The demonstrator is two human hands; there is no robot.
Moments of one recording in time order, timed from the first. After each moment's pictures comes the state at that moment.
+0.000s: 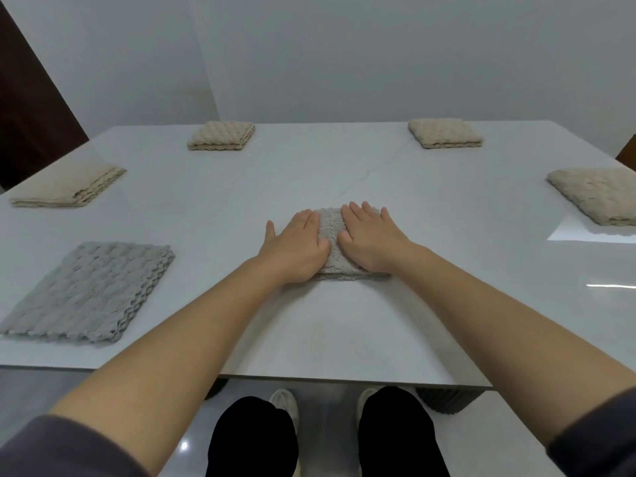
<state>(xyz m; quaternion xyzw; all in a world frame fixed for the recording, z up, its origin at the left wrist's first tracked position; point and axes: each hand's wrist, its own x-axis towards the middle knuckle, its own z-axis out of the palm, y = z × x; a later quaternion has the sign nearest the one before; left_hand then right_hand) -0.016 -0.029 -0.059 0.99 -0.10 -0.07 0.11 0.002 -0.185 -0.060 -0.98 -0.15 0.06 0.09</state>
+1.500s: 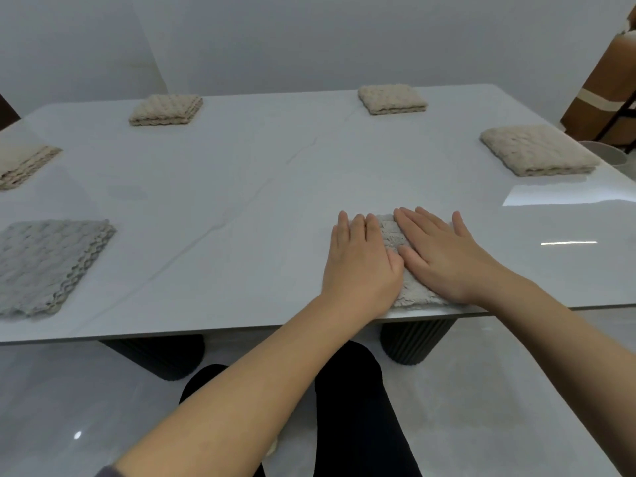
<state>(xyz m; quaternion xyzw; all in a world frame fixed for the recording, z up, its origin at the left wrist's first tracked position) -0.124 -0.185 -0.076 0.97 -0.17 0.00 0.20 -0.126 -0.339 -0.065 -0.99 -0.10 0.05 0.06</state>
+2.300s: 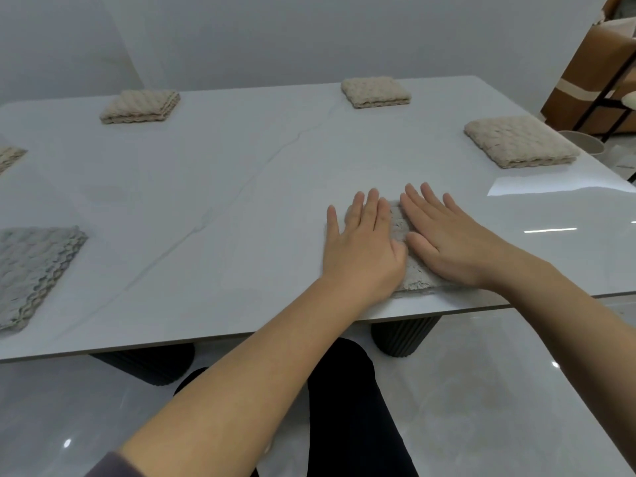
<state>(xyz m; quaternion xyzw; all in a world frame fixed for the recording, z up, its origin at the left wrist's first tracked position) -0.111 -0.201 -0.066 0.97 -0.22 -0.01 0.11 -0.119 -0.364 -0.056 -0.99 -0.12 0.04 0.04</state>
